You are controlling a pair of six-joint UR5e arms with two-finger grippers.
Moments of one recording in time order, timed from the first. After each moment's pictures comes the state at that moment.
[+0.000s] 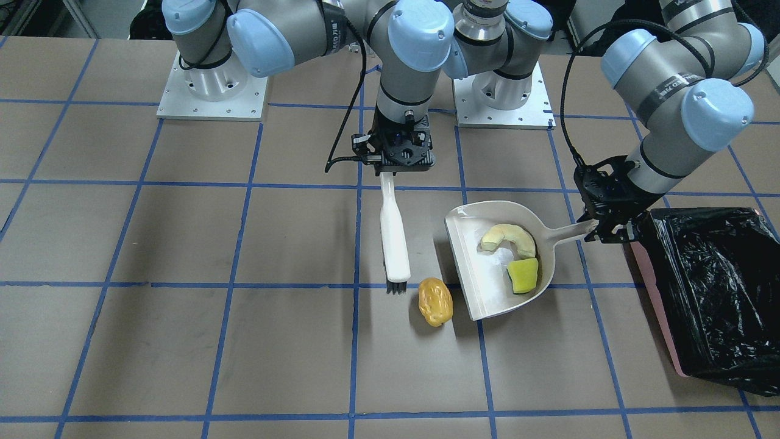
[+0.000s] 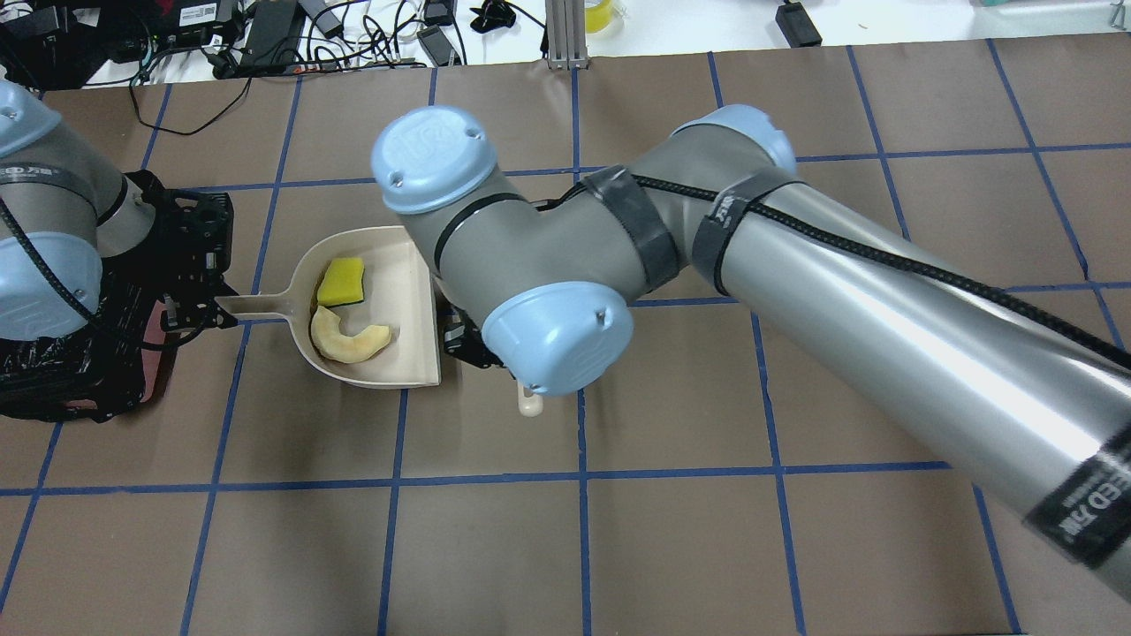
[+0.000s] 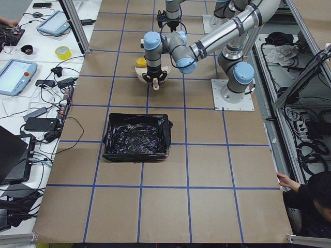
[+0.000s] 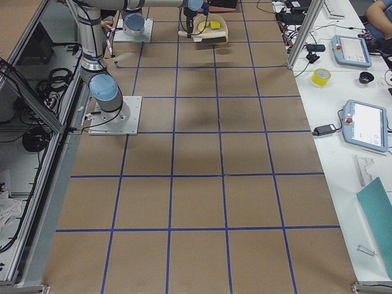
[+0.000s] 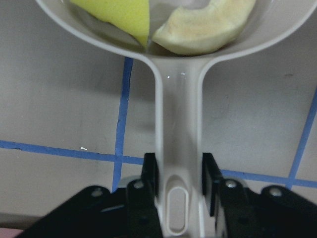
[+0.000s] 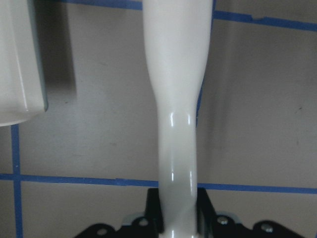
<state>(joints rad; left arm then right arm) -1.19 -1.66 -1.94 -1.14 1.54 1.78 2.14 -1.29 1.58 -1.74 -1.61 0.47</state>
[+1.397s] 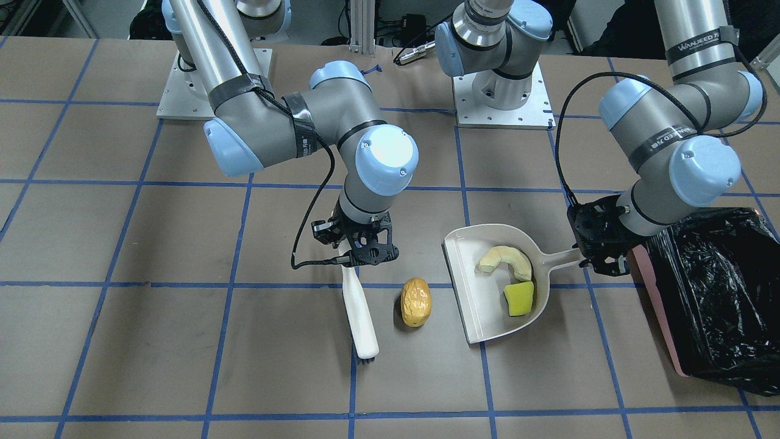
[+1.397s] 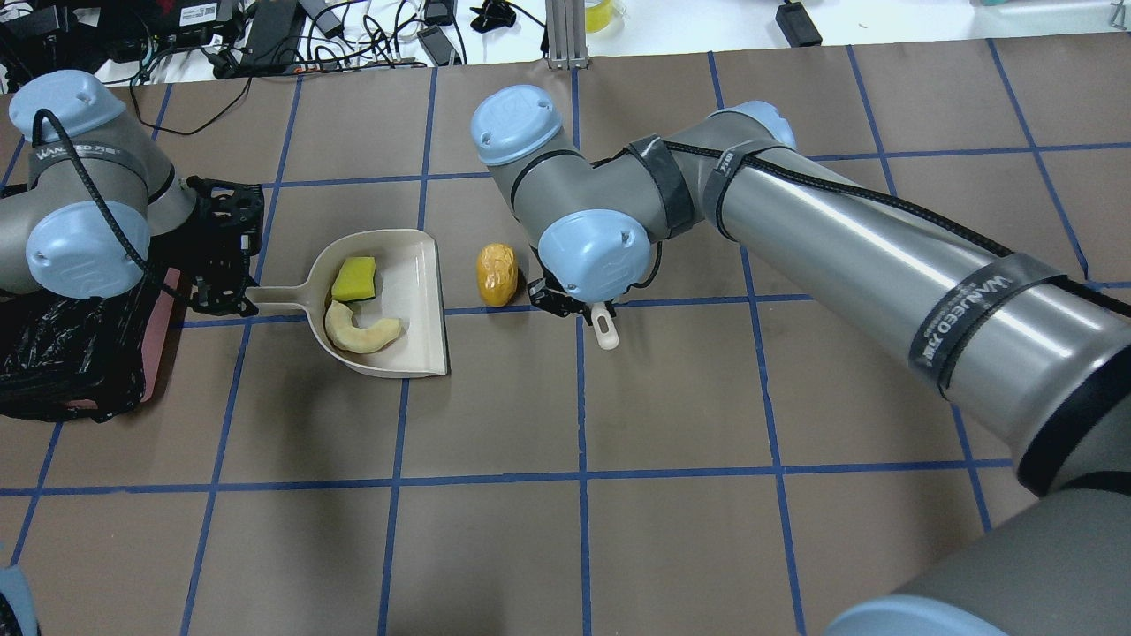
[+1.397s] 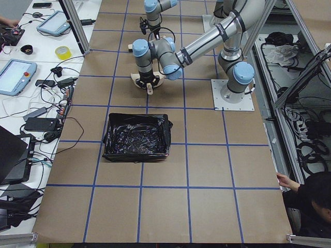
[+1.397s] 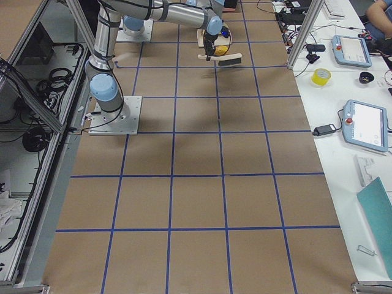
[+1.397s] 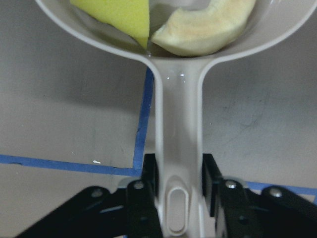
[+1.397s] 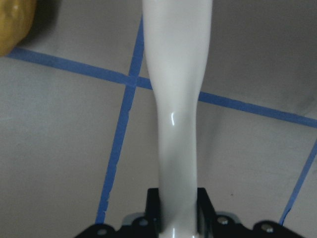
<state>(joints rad) -1.25 -1.82 -1.85 -1.13 1.59 1.72 2.03 -1.06 1.52 -1.82 -1.71 0.23</state>
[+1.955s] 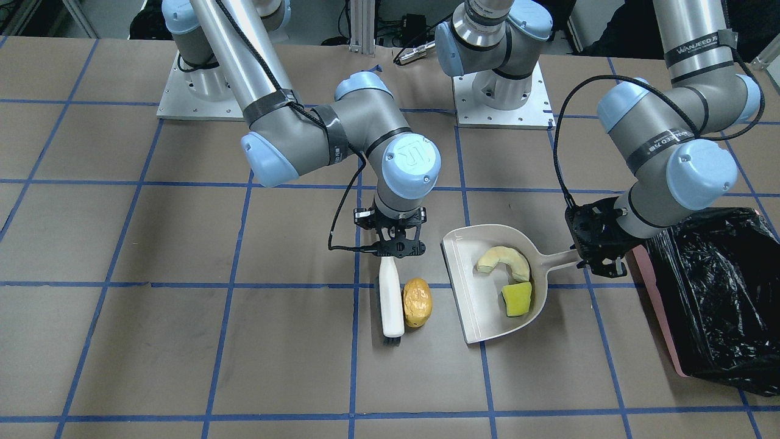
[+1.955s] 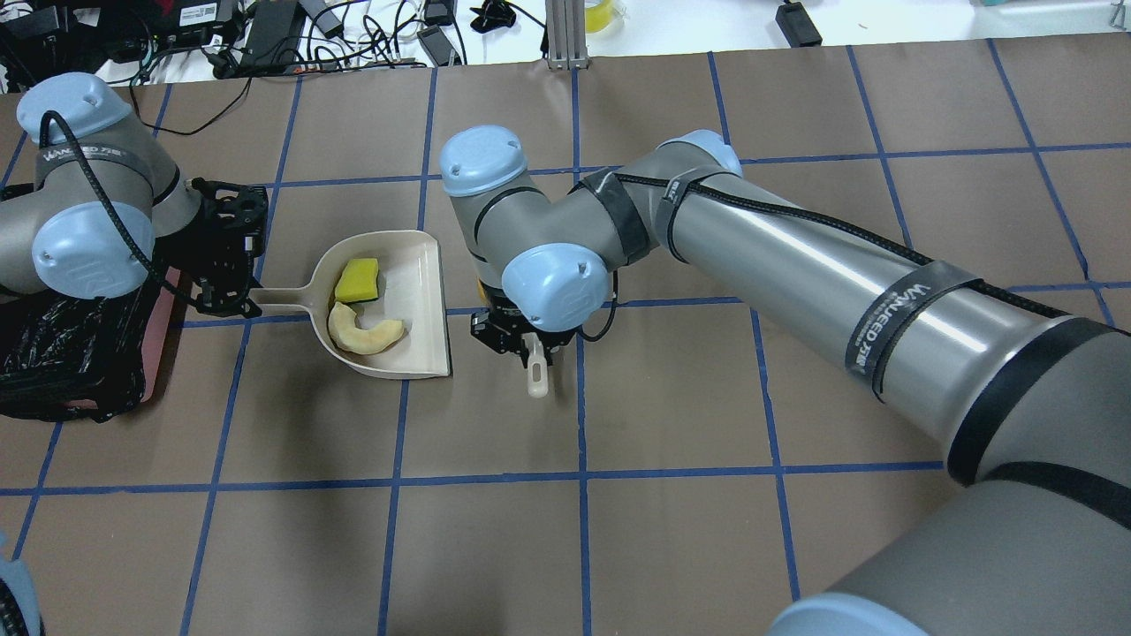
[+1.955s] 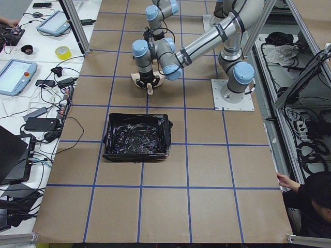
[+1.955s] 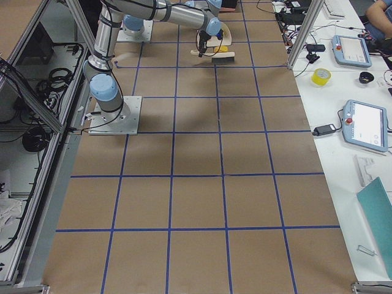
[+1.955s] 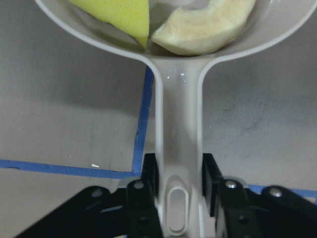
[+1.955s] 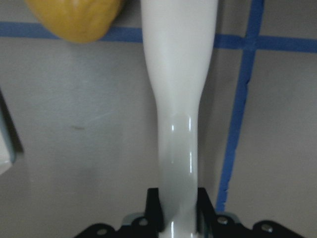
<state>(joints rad) -1.25 -1.83 -1.85 -1.13 1.59 1.72 2.10 -1.02 1.51 -1.86 -1.49 0.49</state>
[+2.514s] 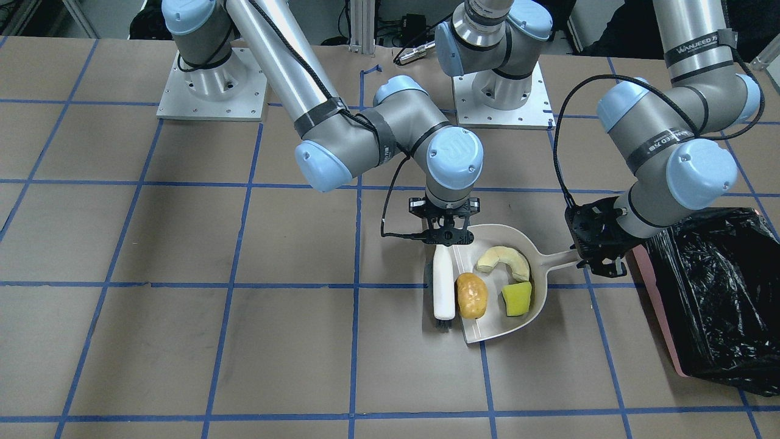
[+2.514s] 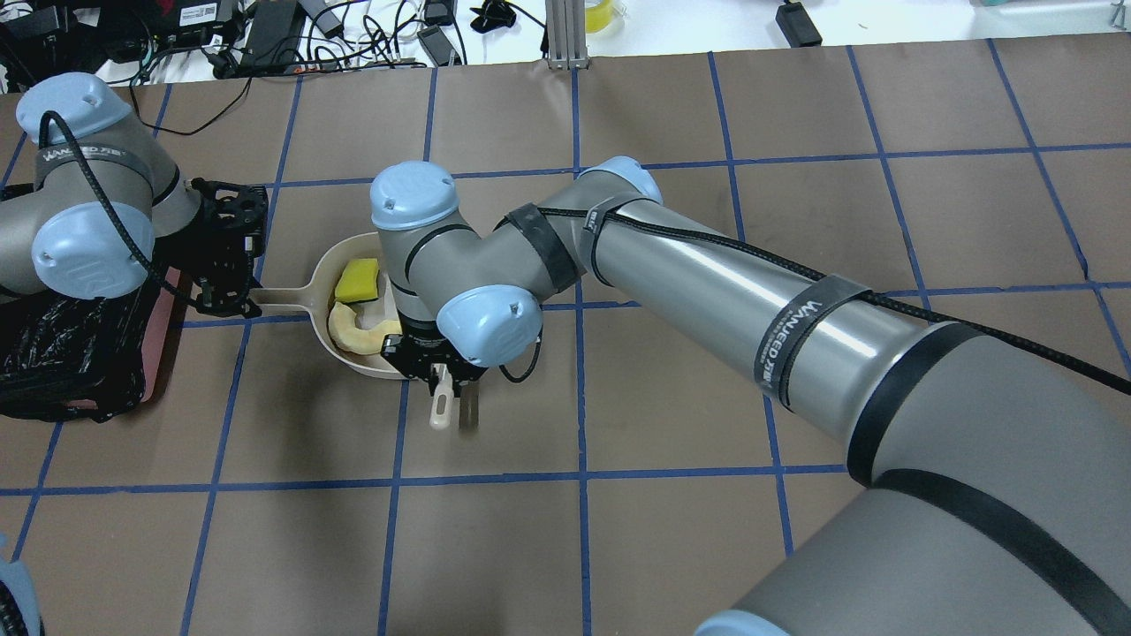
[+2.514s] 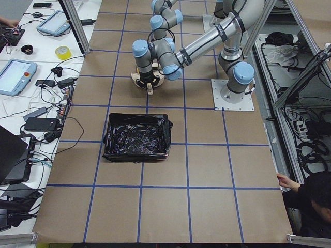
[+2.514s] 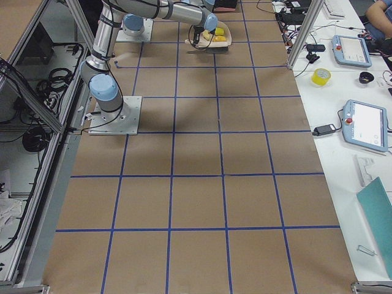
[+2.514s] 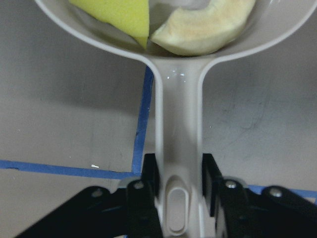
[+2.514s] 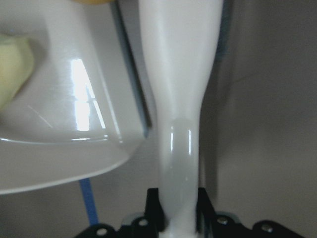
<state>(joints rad) -1.25 -1.83 -1.85 -1.13 1.59 1.72 2.21 -0.92 1.41 -1.94 -1.32 0.68</state>
